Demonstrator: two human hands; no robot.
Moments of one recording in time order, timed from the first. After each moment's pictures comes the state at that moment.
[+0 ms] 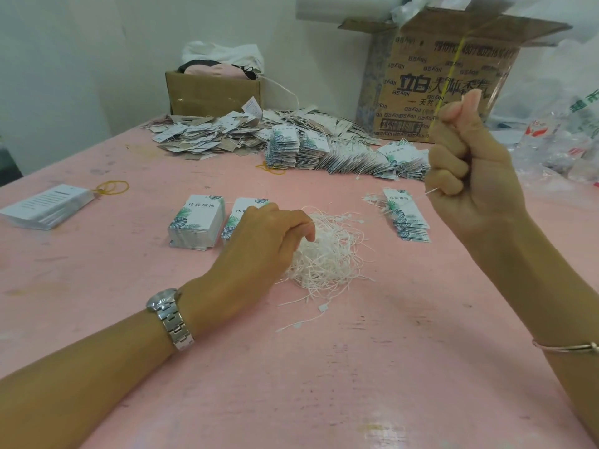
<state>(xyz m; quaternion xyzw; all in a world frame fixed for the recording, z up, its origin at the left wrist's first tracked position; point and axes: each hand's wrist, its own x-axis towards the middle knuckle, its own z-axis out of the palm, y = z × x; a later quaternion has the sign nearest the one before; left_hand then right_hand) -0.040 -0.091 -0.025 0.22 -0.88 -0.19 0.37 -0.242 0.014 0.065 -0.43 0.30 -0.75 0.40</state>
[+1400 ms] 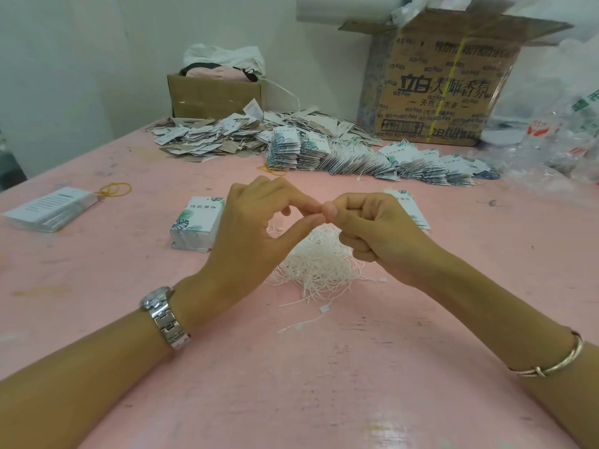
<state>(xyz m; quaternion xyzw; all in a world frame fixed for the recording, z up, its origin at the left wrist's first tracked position) -0.034 -0.091 -0.010 0.12 -0.85 -0.12 0.51 -0.205 -0.005 0.011 -0.56 0.51 -0.53 0.40</state>
